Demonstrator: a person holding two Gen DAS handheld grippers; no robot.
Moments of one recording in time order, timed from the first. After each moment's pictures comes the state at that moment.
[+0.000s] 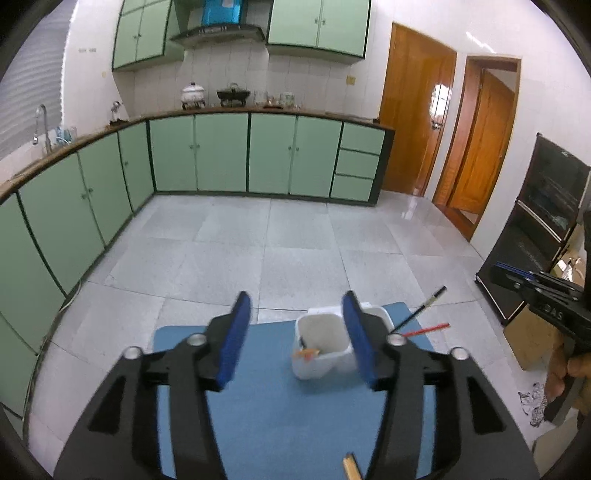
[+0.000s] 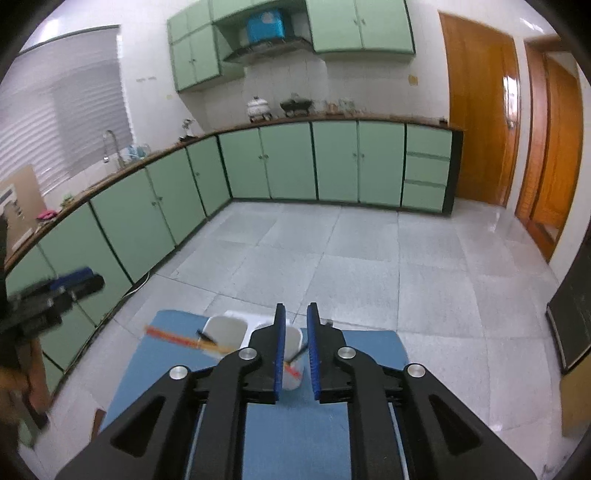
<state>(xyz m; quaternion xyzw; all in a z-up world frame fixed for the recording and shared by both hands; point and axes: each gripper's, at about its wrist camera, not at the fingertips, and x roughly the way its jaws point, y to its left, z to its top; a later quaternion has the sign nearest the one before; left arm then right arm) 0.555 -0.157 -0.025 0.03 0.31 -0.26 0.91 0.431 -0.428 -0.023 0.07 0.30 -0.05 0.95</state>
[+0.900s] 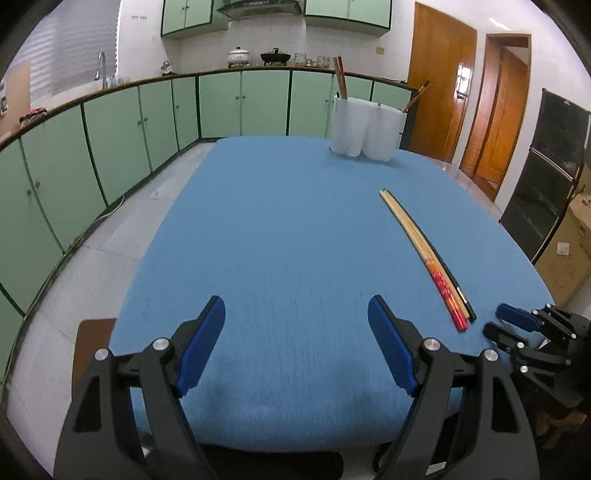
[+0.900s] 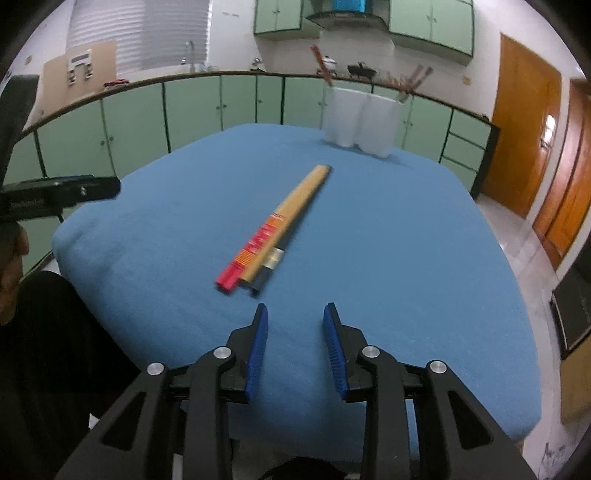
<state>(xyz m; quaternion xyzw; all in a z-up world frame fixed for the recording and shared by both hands) 0.262 -0.009 -0.264 0.04 0.35 -0.18 0.92 0.166 -0.226 -0.296 -0.03 0.35 0.01 0.94</state>
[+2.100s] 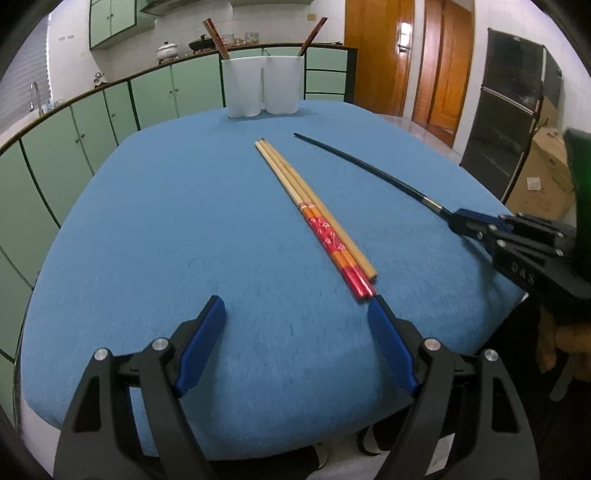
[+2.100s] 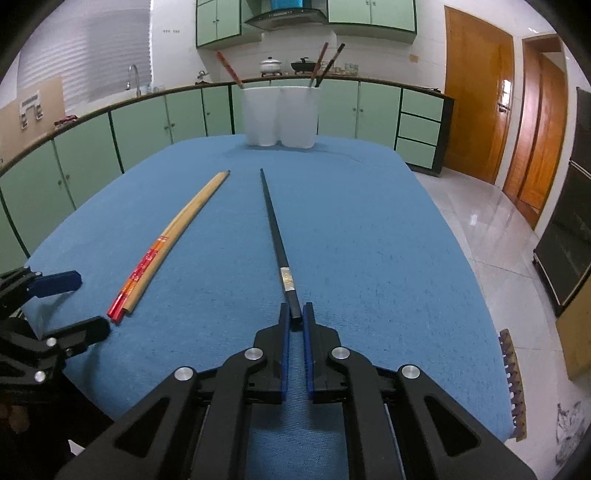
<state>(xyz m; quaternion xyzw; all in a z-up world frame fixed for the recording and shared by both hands) 0.244 -0.128 -0.303 0.12 0.38 -0.27 0.88 0.168 -0.316 -0.302 0.04 0.35 -0.06 0.93</state>
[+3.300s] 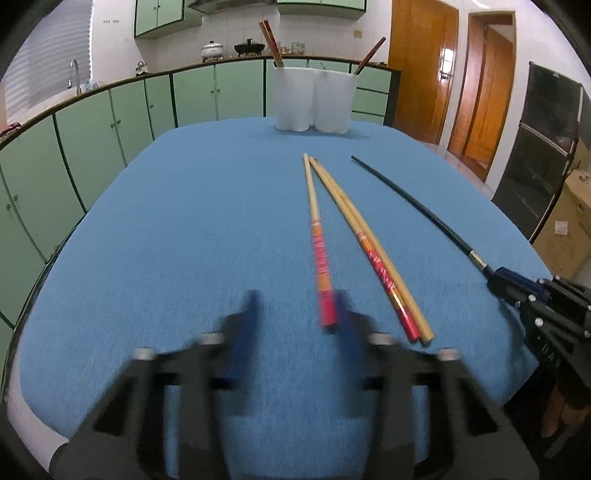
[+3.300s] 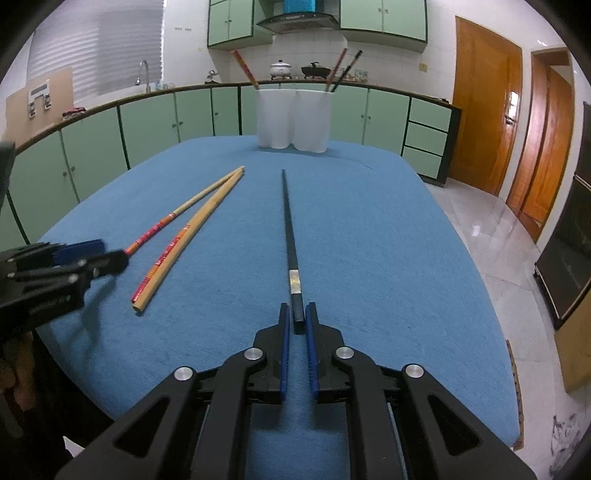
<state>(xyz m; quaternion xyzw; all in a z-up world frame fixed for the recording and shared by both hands) 0.271 -0.117 -0.302 0.07 0.36 -0.20 0.91 0.173 -0.297 -0.303 0.01 0.34 -0.05 0.94</state>
